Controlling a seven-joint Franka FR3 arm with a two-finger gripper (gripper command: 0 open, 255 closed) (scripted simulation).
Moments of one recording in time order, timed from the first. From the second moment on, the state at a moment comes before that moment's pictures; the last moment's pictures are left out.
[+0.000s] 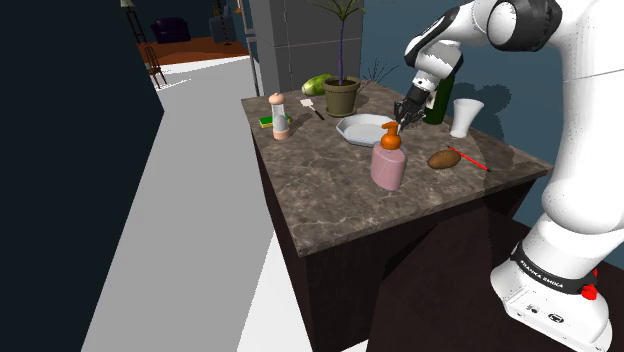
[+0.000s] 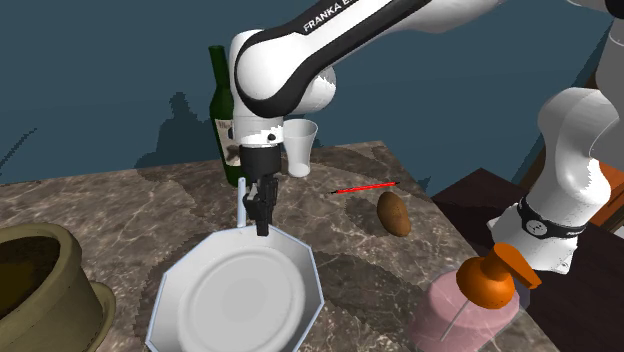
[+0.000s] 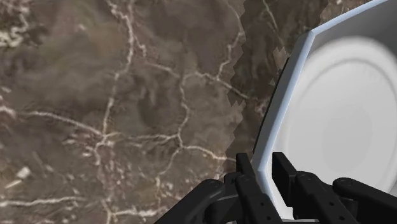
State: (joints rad) arm -0.28 0.48 -0.37 -1.76 0.67 2.08 -0.26
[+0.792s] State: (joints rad) arm -0.27 0.40 -0.39 -1.72 0.62 1.99 -0.20
